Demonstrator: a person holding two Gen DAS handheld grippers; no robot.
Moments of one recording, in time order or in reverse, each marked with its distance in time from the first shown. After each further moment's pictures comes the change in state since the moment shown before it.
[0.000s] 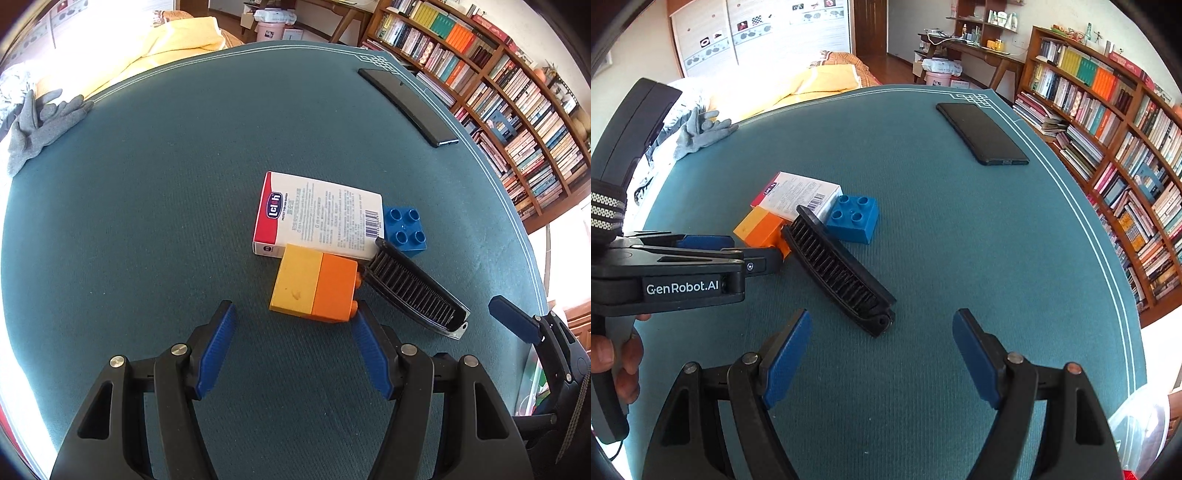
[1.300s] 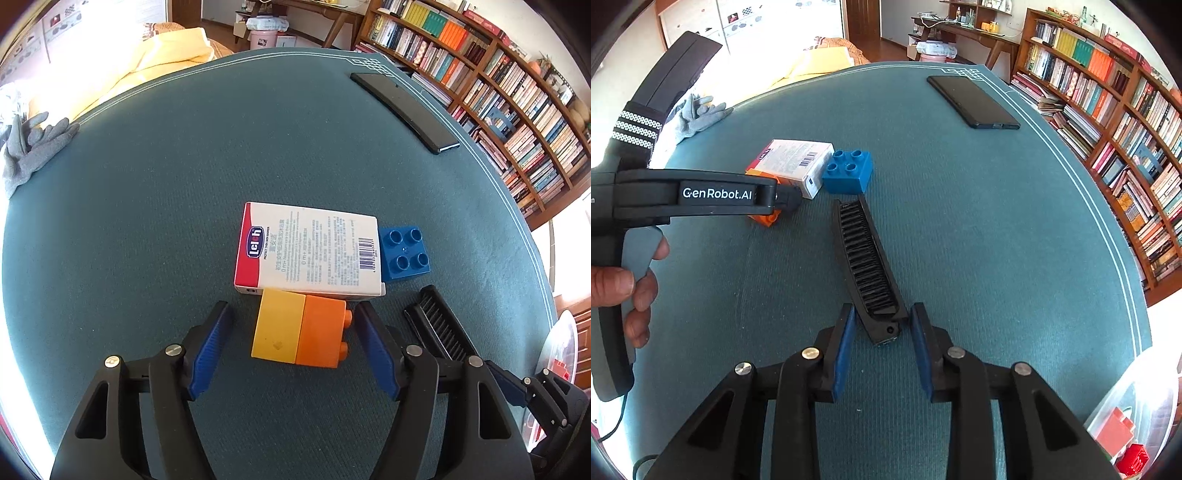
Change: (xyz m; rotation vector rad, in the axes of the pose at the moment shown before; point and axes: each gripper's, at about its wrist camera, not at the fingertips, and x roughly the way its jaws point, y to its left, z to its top) left arm 0.009 -0.010 0.016 0.057 -0.037 0.033; right arm -0.011 -0.014 -0.027 0.058 0.063 -0.002
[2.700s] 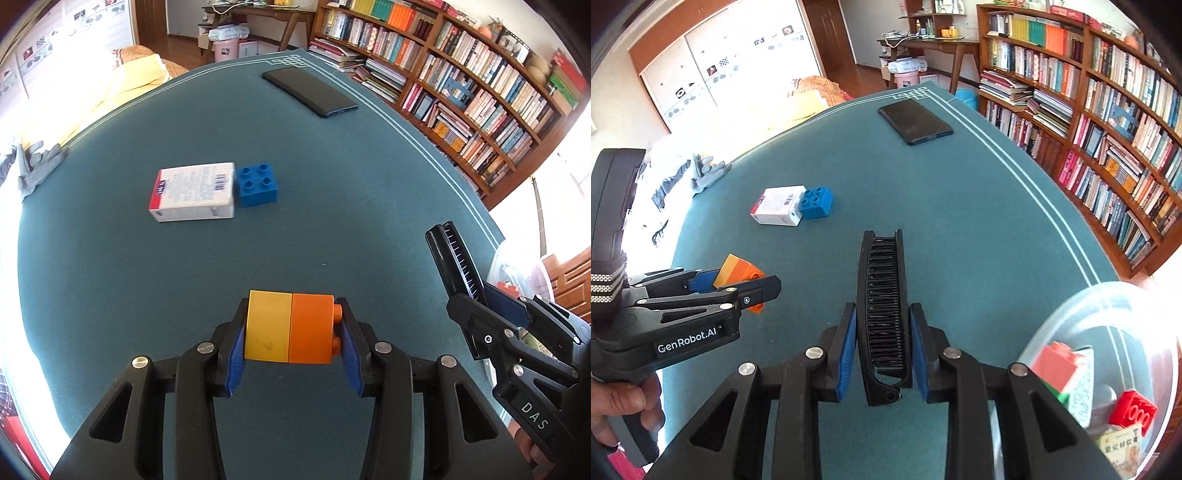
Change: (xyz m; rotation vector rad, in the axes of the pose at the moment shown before) left arm -0.078 -0.096 -0.072 0.123 -0.005 -0.046; right arm -0.078 -0.066 -0.040 0.194 -0.118 0.056
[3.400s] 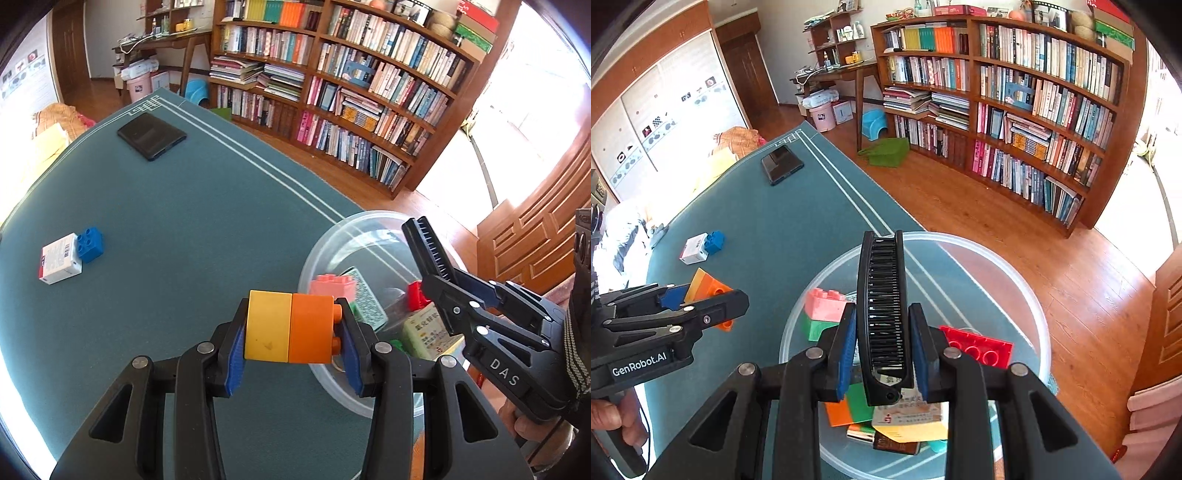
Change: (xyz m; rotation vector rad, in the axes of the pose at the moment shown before) left arm -0.020 -0.172 0.002 0.240 -0.042 -0.174; right arm -0.084 -0.132 -0.047 0.222 -0.098 -0.176
